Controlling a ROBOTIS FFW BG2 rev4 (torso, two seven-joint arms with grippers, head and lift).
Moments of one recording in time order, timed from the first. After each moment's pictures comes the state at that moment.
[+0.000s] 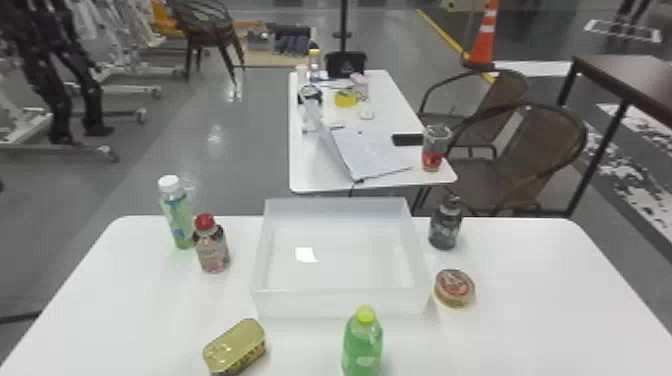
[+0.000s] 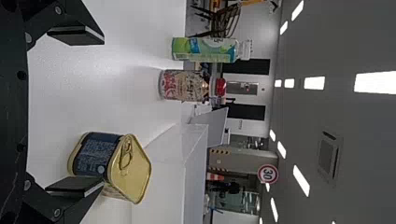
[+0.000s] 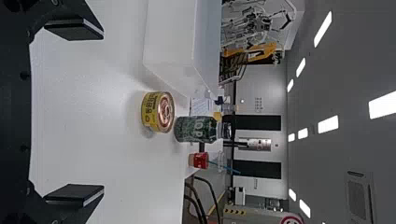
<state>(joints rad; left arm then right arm) 0.47 0.00 0.19 -1.52 0.13 -0.43 -0.36 0.48 0.00 -0.21 -1.63 -0.03 -0.30 0.42</state>
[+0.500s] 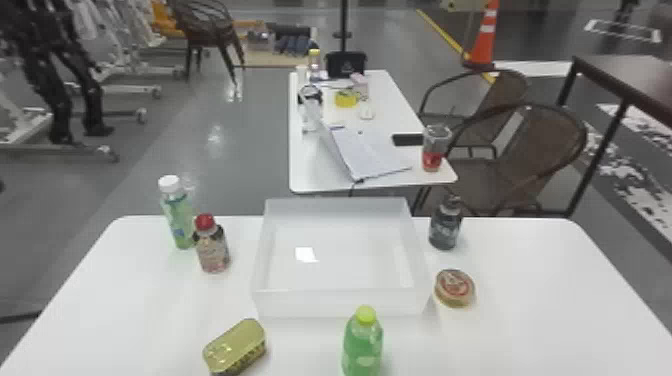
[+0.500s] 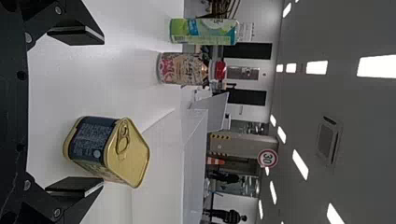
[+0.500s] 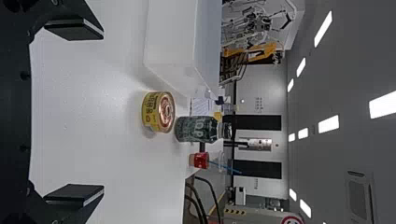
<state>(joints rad) 0.44 0.00 0.20 -1.52 0.13 -0.40 -0.46 0.48 0.00 -0.21 -1.63 -0.04 -0.30 0.42</state>
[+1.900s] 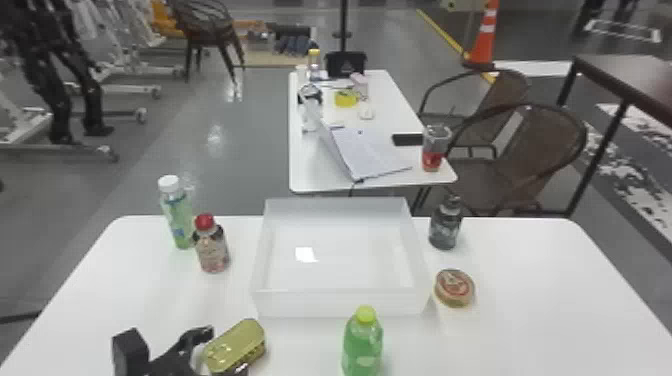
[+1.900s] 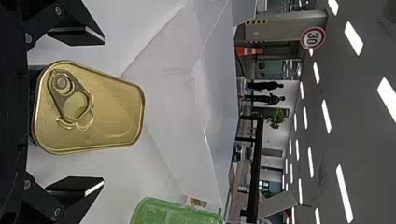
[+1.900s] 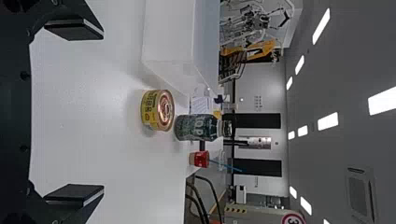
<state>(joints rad) 0.10 0.07 0.24 -1.33 -0.08 -0.18 -0.95 0.47 0.00 -0.21 -1.62 -0.05 -0.30 0.42</state>
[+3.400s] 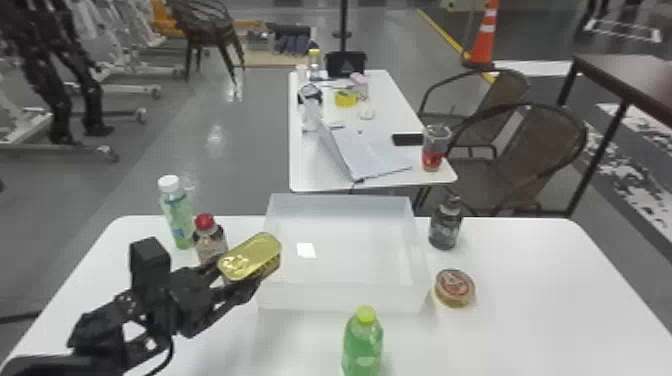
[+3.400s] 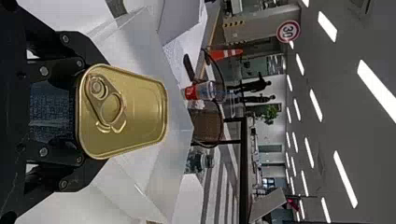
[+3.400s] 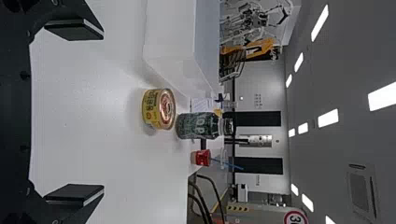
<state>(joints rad) 0.03 0.09 0.14 -1.67 -0.13 0.10 -0.87 0.47 0.00 -0.21 -1.61 -0.07 -0.30 0.42</state>
